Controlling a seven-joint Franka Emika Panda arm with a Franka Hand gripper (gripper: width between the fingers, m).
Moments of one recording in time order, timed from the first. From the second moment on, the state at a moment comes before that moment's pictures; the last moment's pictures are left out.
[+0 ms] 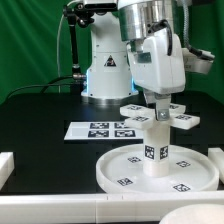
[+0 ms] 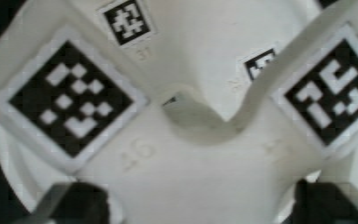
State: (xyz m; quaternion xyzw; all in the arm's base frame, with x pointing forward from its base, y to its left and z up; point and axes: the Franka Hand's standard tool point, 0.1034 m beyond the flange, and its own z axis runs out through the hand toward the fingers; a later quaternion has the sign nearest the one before) arm 0.554 0.039 0.102 -0.73 0.68 -0.02 0.08
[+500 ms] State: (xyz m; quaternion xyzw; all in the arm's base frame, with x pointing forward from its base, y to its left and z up) arm 0.549 0.041 0.145 -0.76 0.65 0.00 0.10
